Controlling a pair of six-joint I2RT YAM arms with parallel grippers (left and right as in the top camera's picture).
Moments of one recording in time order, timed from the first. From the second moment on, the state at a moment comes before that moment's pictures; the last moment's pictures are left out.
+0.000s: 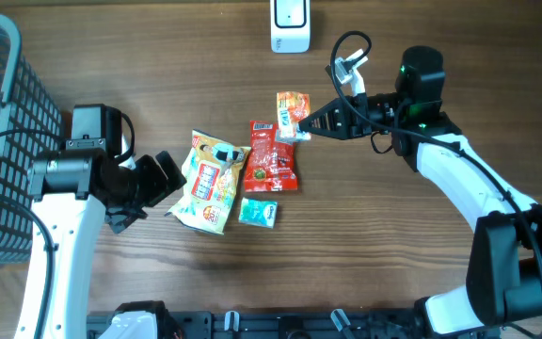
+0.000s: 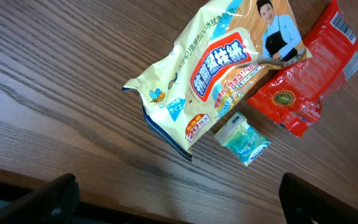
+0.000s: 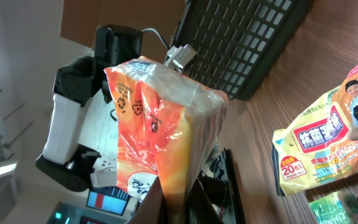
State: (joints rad) left arm 0.03 1.24 1.15 -1.31 0.19 -0.56; right arm 0.17 1.67 1.00 0.35 -1.56 0.84
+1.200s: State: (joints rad) left arm 0.03 1.24 1.15 -1.31 0.19 -0.56; right arm 0.18 1.67 1.10 -0.29 -0.75 0.58
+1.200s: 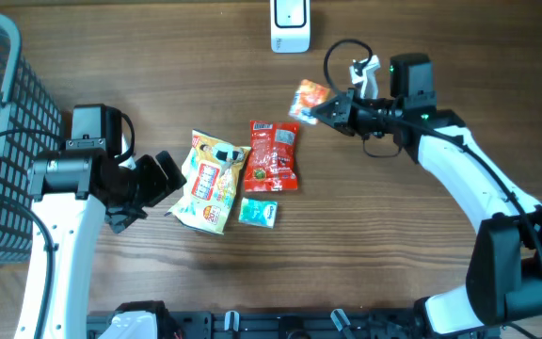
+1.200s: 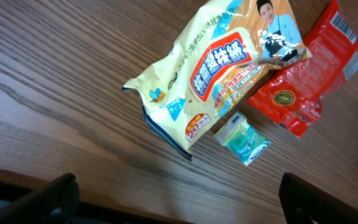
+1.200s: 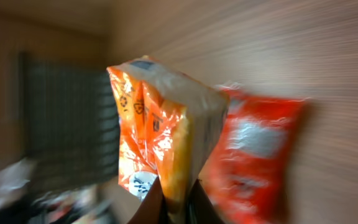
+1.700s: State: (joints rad) left arm 0.03 1.24 1.15 -1.31 0.19 -0.56; right arm 0.38 1.75 1.39 -0.03 0.24 0.18
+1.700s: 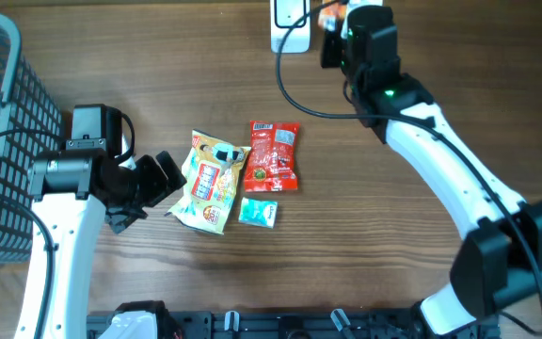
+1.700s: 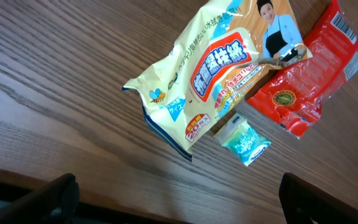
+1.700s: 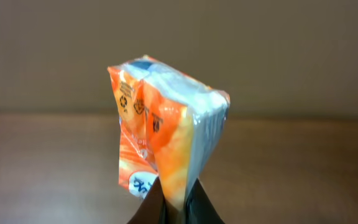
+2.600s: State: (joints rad) left arm 0.03 1.24 1.15 -1.31 0.19 -0.56; right arm 0.42 2.28 1.75 0.18 0.39 -0.24
